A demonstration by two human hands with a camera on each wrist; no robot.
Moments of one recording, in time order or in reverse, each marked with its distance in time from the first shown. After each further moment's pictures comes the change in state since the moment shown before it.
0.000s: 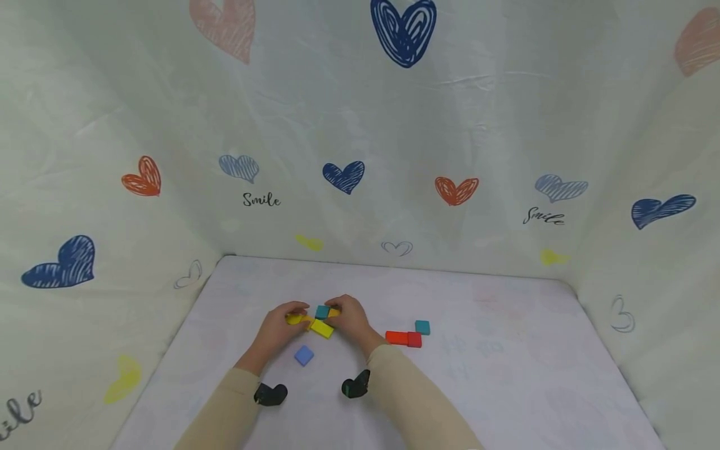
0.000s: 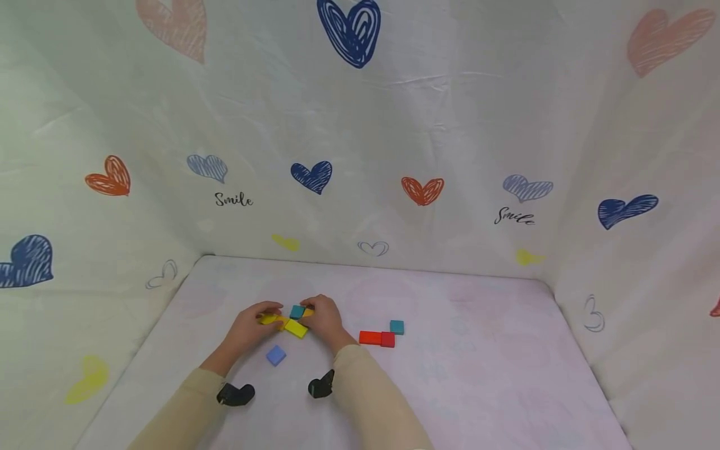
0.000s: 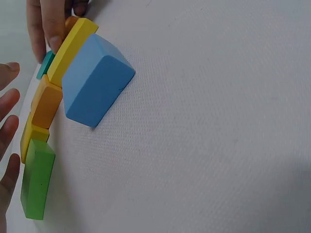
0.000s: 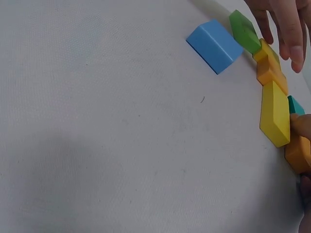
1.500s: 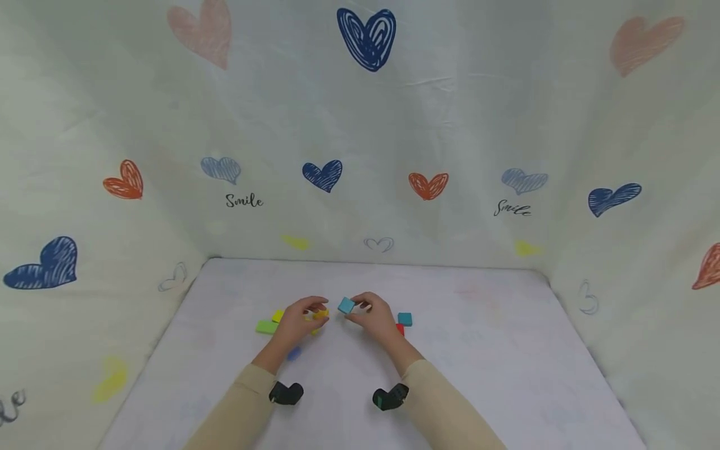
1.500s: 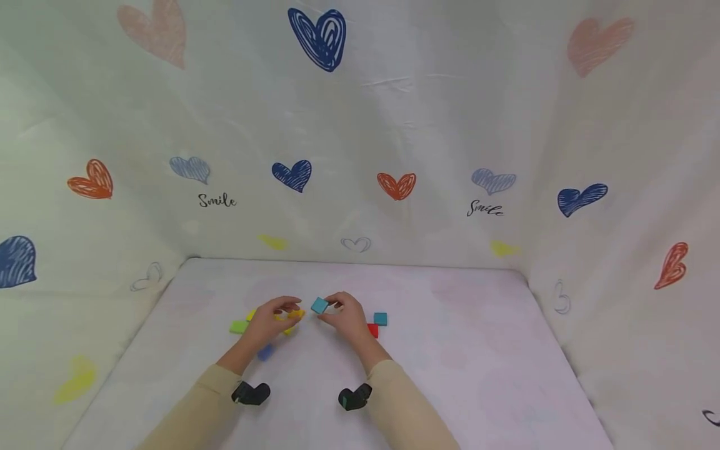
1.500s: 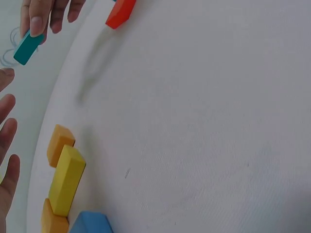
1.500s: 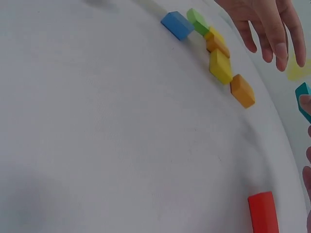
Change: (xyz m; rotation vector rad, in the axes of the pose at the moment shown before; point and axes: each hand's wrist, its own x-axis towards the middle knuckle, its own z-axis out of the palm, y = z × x) left_hand -0.004 0.062 0.041 -0.083 -0.028 0.145; right_hand -0.068 0.034 -0.066 0.207 0.219 -0.031
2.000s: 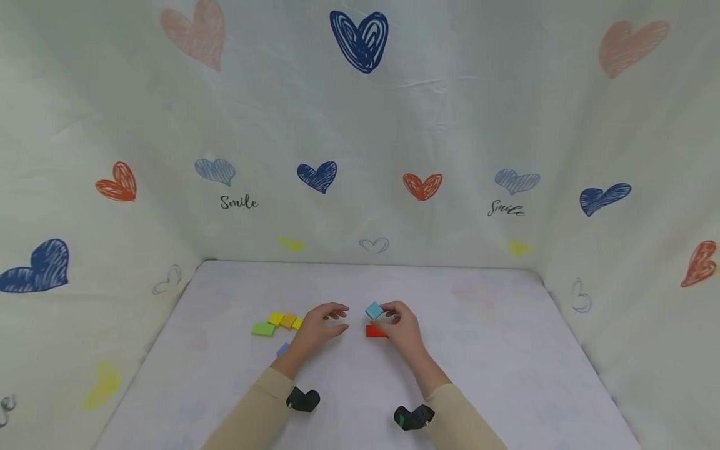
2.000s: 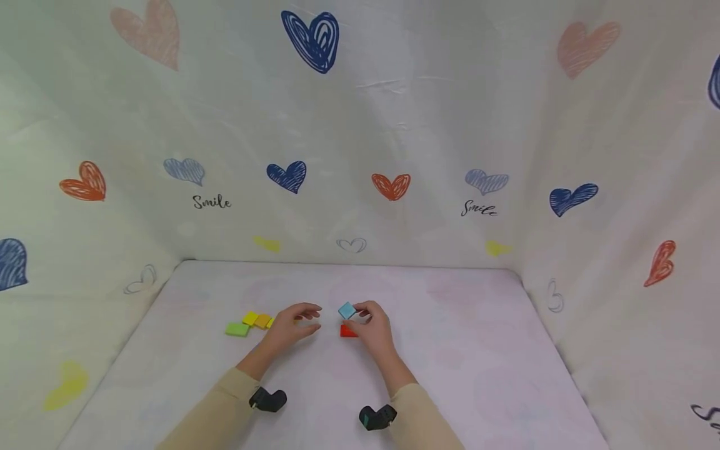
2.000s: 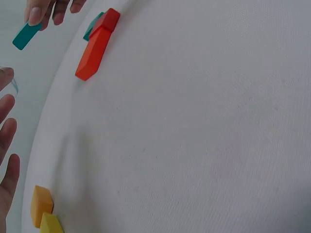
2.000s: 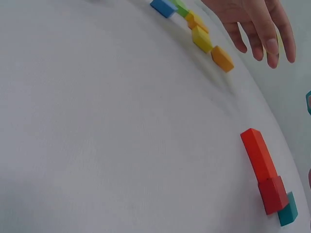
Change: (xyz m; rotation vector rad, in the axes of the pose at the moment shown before) left_hand 0.002 0.018 0.040 -0.045 -0.075 0.086; right_hand -0.037 0.024 -0.038 0.111 0.218 0.113
